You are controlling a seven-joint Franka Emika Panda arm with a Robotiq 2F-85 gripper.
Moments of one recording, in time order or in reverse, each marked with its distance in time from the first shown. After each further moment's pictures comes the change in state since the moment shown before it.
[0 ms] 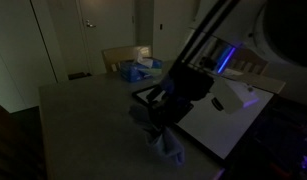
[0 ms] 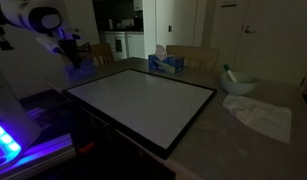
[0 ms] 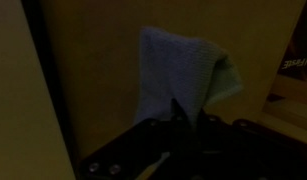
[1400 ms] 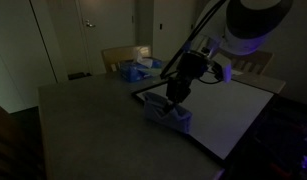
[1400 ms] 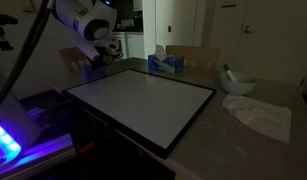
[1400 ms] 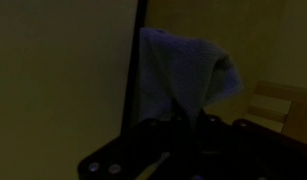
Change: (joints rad) arm -1.255 0.462 0.636 0.026 -0.692 -0.239 -0.184
